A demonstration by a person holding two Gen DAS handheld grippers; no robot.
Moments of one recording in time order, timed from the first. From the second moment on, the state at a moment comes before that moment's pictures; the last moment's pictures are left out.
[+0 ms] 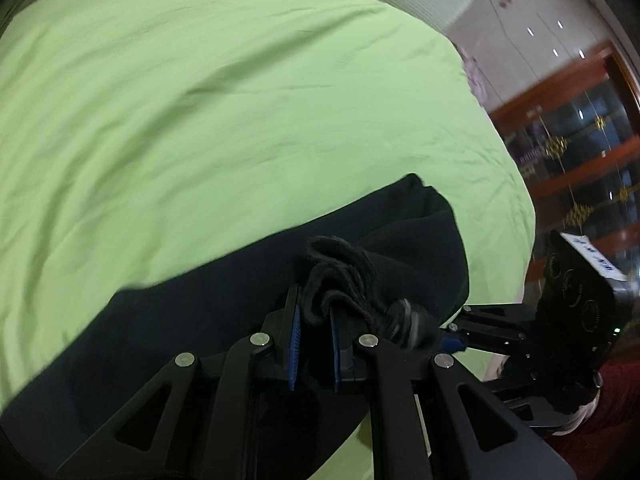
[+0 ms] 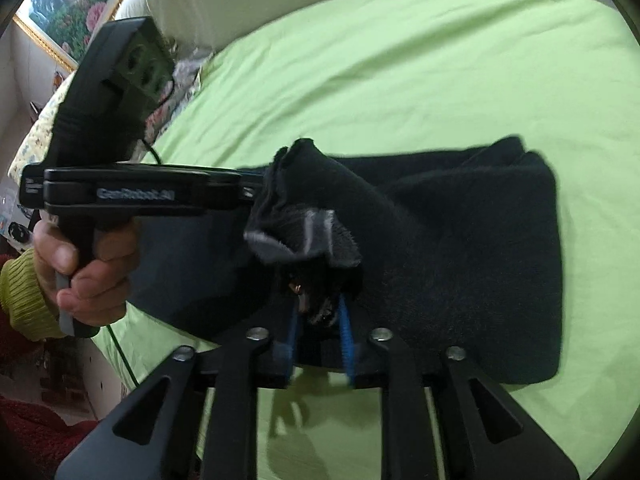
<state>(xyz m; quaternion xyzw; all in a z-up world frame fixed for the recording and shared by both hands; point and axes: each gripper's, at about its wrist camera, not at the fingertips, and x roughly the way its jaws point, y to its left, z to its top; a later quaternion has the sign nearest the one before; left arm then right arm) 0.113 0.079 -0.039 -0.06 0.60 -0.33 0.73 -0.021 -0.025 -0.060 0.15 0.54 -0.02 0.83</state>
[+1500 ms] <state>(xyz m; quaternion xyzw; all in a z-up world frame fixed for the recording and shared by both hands) -0.102 0.336 -0.027 -0.40 0.48 0.11 0.77 0.102 0.118 -0.073 -0.03 0.60 0.23 0.76</state>
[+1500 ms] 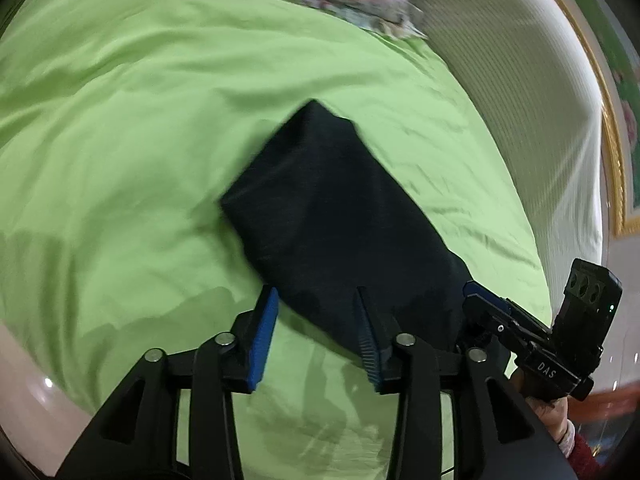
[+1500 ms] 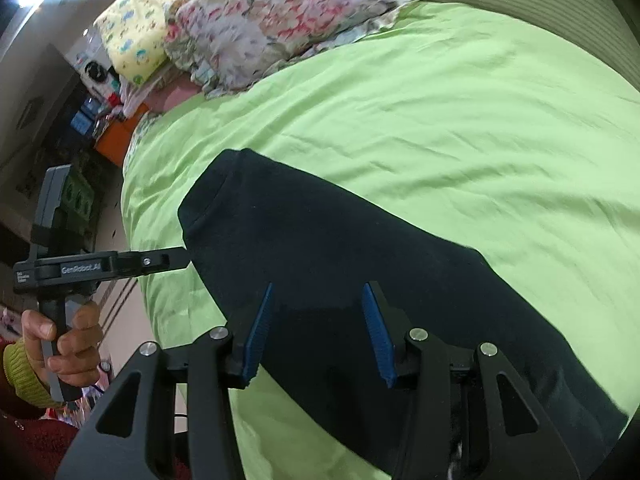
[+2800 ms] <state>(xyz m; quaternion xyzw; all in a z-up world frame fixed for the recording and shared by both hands) -0.062 0.364 -0.069 -0.45 0.47 0.16 0.75 0.218 0.236 -0.150 -0.11 0.67 0.41 0.61</state>
